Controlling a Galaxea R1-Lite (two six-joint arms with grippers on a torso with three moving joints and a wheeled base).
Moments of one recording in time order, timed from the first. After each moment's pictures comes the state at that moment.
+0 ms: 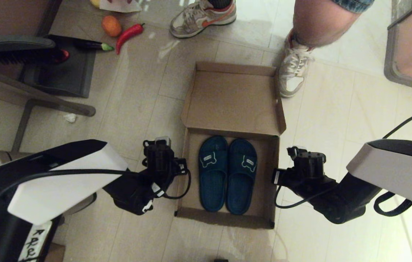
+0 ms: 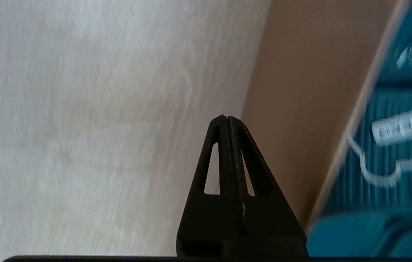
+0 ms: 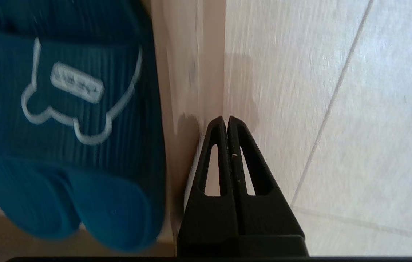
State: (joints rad) left arm -0.46 2.36 -1.13 -0.98 0.33 -0.17; right arm 0.28 2.29 -0.89 -1.03 -0.14 0.29
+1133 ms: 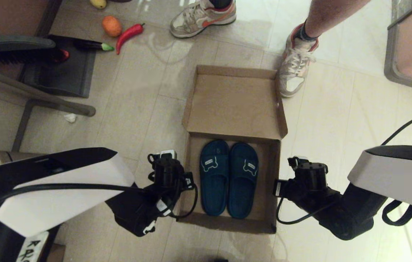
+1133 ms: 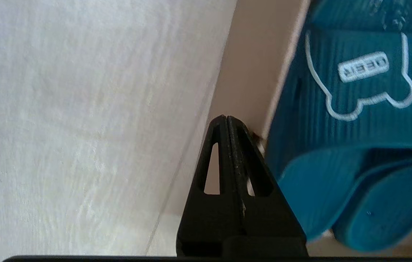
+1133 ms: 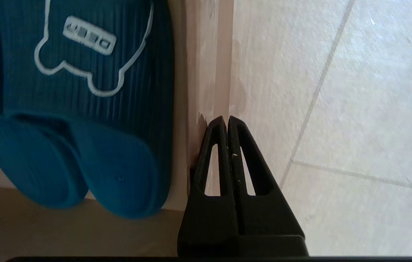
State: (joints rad) left arm -0.57 2.32 -0.96 -1.03 0.42 -0.25; right arm 0.32 2.27 -0.73 -1.11 -0.17 0.30
